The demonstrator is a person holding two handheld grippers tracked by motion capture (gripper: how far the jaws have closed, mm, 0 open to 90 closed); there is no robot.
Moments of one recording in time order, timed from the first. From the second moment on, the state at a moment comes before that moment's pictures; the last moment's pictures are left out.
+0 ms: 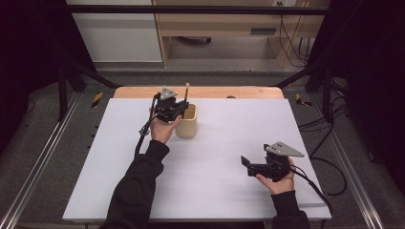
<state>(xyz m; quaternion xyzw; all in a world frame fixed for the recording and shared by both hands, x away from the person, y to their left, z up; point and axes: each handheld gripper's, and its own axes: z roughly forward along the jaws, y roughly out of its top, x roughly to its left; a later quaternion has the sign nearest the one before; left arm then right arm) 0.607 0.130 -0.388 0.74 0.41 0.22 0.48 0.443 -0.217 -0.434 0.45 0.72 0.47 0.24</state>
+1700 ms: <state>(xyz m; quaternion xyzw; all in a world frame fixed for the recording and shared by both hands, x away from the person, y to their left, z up) 0.491 0.206 -0.390 0.75 0.39 0.21 0.50 0.440 -0.234 -0.419 0.46 0.70 0.48 0.25</state>
